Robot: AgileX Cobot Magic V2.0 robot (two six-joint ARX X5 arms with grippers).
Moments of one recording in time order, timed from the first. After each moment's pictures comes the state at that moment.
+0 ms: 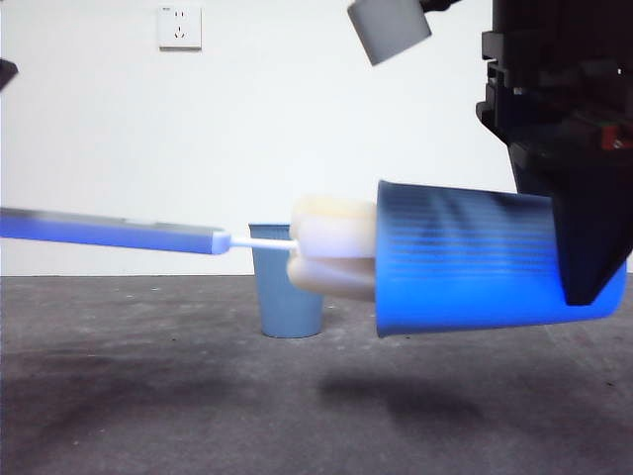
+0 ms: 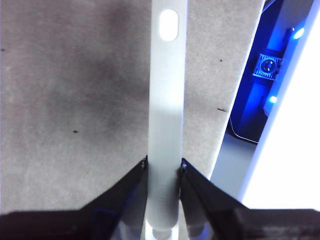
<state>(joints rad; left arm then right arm) -0.79 1.07 0.90 -1.08 -0.12 0.48 1.04 1.40 1.01 -1.05 0.42 -0.42</state>
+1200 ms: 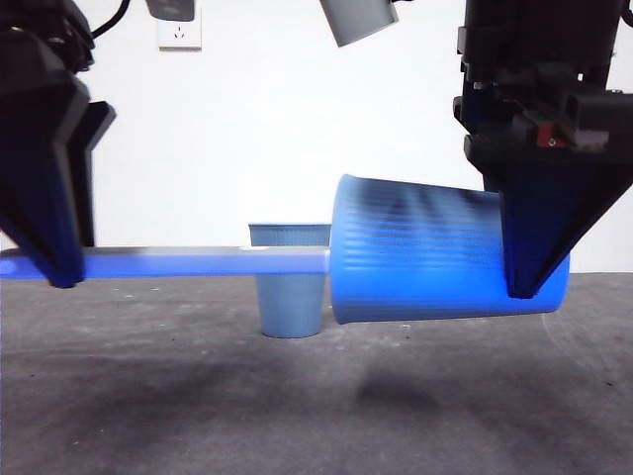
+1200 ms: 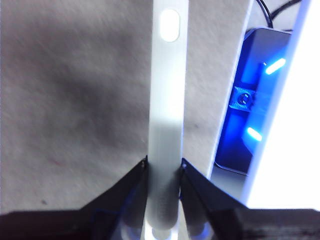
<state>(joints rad) -0.86 1.22 0.90 -0.90 -0.02 0.42 1.04 1.40 1.01 -0.96 0.39 -0.42</state>
